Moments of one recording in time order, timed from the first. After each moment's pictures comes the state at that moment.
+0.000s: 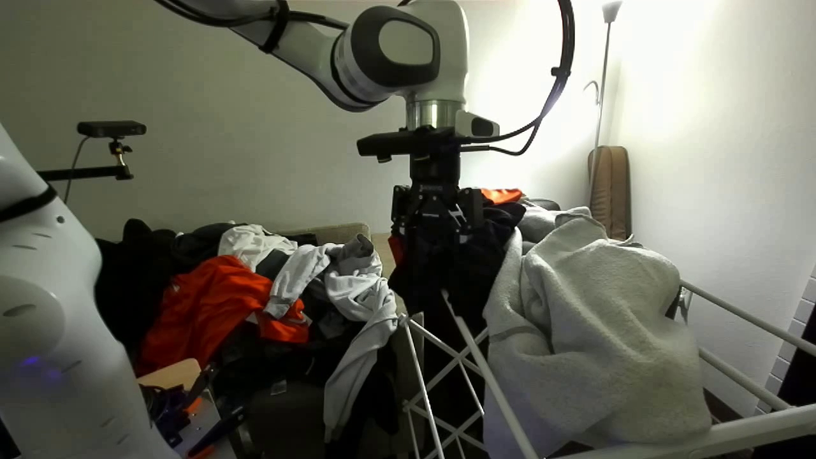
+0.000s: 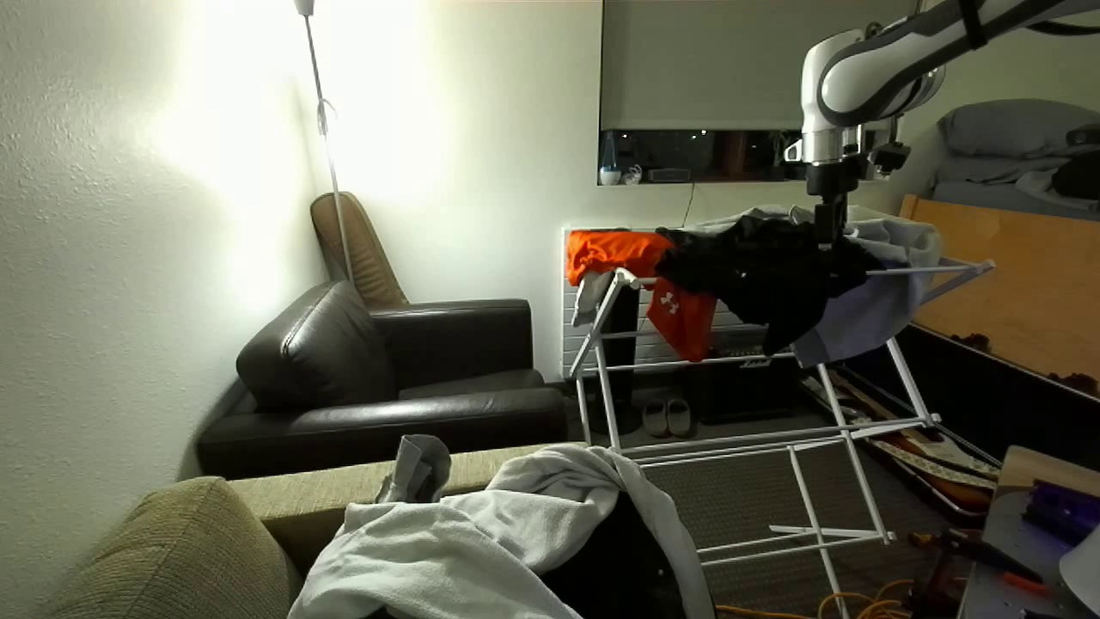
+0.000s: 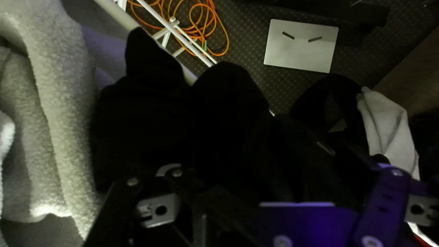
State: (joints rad) arm -0.10 -0.18 -0.21 -2.21 -0.21 1.92 -0.37
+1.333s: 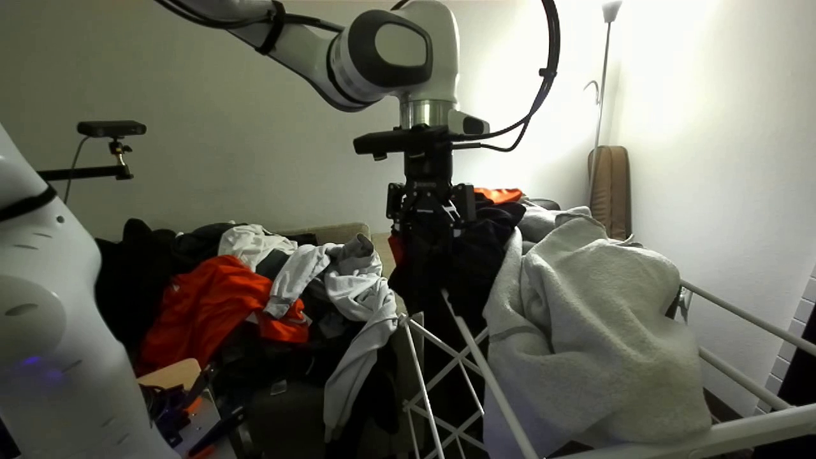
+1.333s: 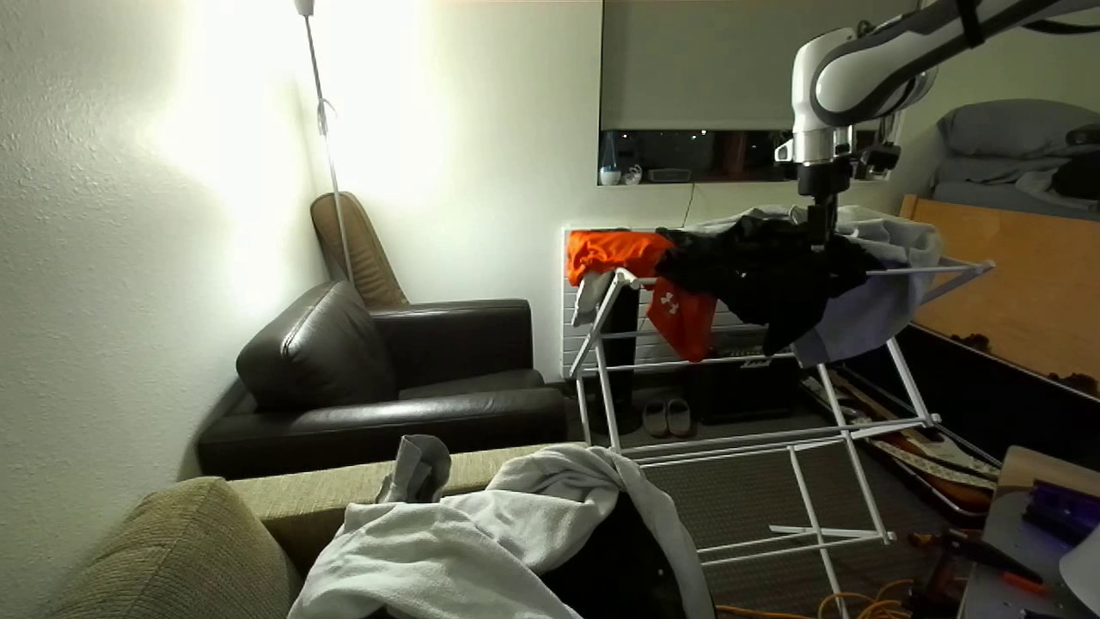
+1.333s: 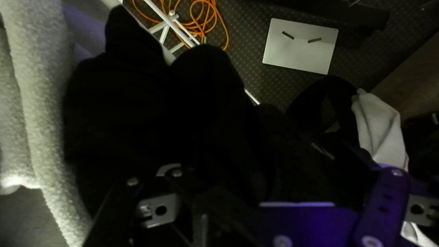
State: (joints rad) arm -0.10 -0.18 -0.17 -2.21 -0.21 1.92 -0.37
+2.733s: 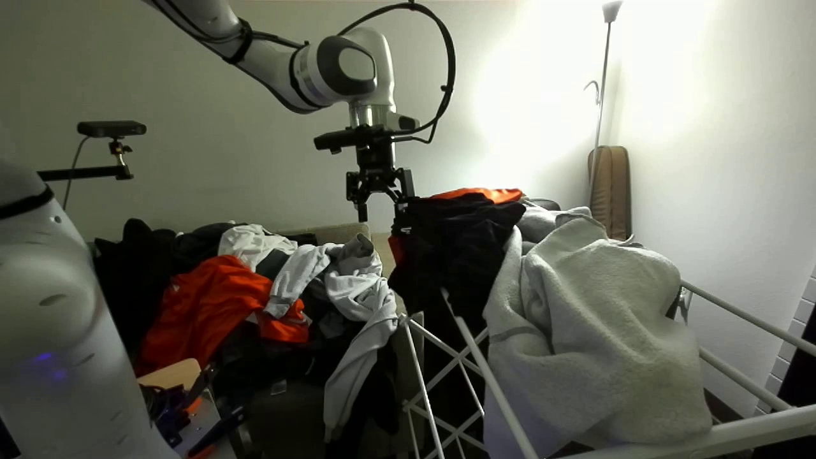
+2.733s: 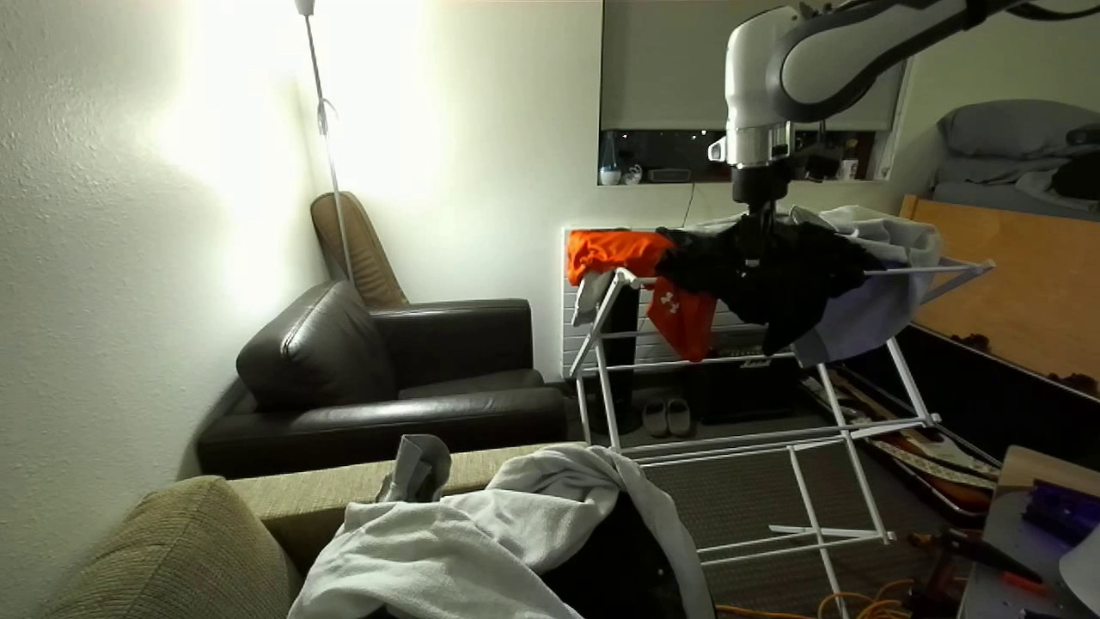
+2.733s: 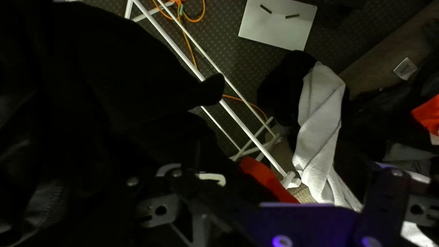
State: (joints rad) arm 0.06 -0.16 0.03 -2.20 -0.16 1.94 -0.12
